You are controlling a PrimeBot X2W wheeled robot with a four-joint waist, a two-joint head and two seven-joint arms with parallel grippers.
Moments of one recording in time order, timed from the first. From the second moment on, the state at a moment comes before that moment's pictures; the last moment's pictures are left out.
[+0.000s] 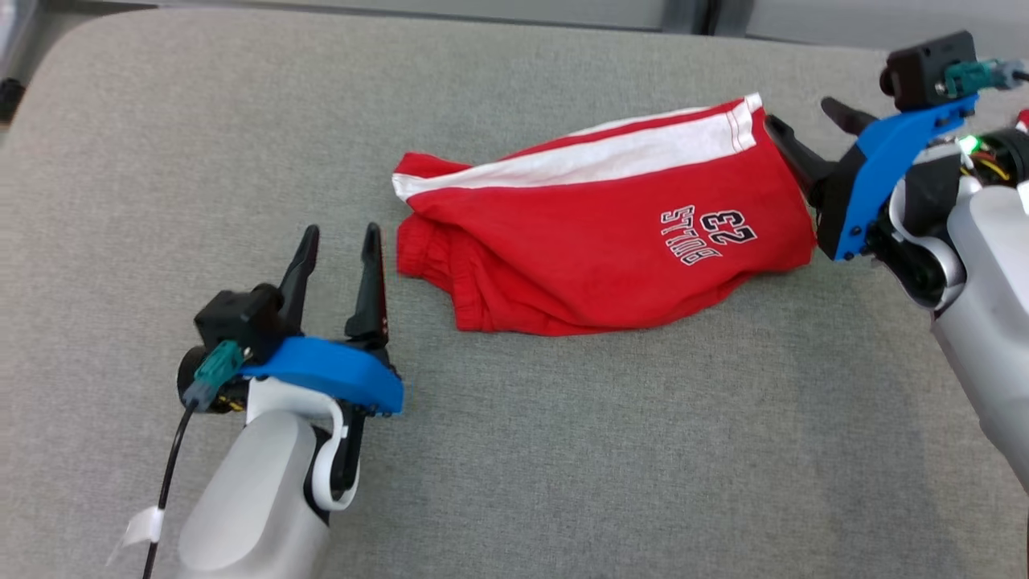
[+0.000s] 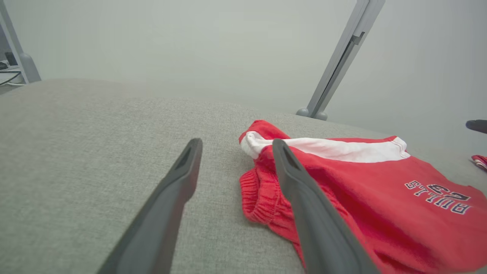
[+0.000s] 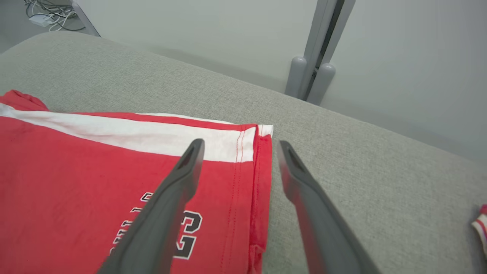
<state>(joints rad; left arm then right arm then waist) -0.48 0.13 -0.37 0.49 -0.53 0.01 -0.24 -0.97 -0.40 0.53 0.74 0.61 0.13 0.23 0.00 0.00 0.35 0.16</state>
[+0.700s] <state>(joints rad) -0.26 0.06 -0.09 0.19 -0.22 -0.10 -0.26 -0.96 -0.37 0.28 1.07 0.57 0.13 0.12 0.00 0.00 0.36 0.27</state>
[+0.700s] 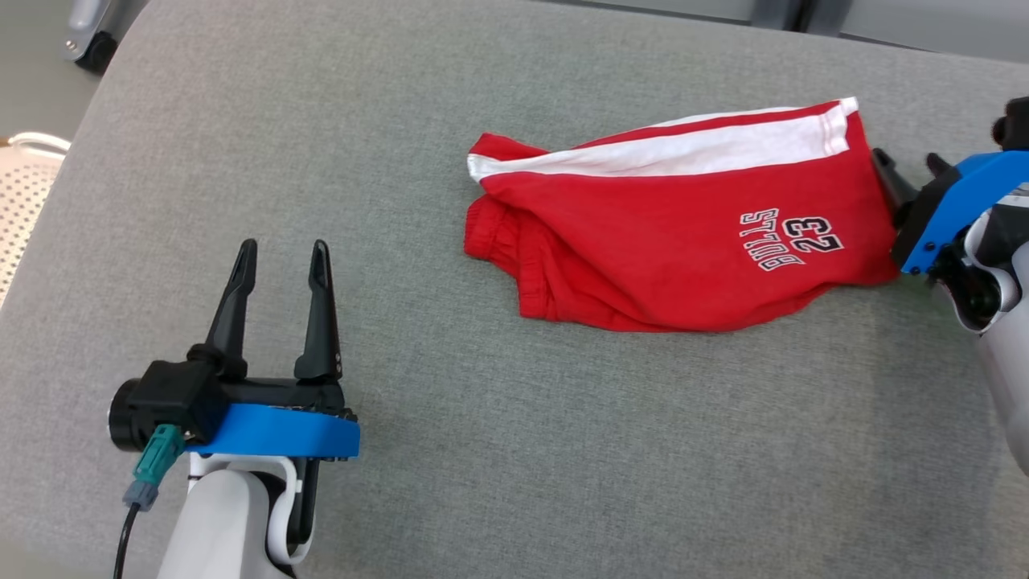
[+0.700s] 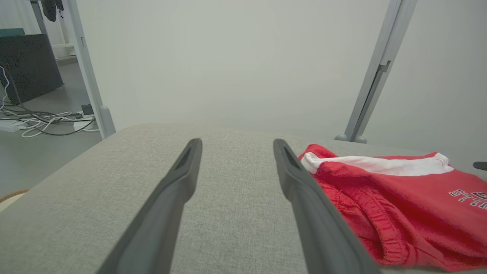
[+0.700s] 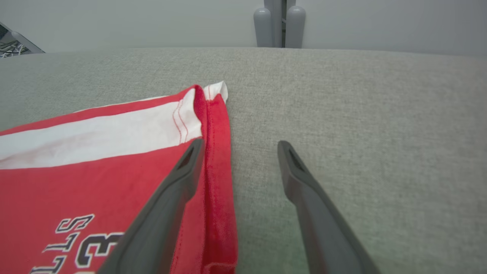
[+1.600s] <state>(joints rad) -0.18 0.05 -0.07 0.20 -0.22 -0.12 -0.26 -0.96 -0.26 0.21 1.28 0.41 0.13 -0.05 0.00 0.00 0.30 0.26</state>
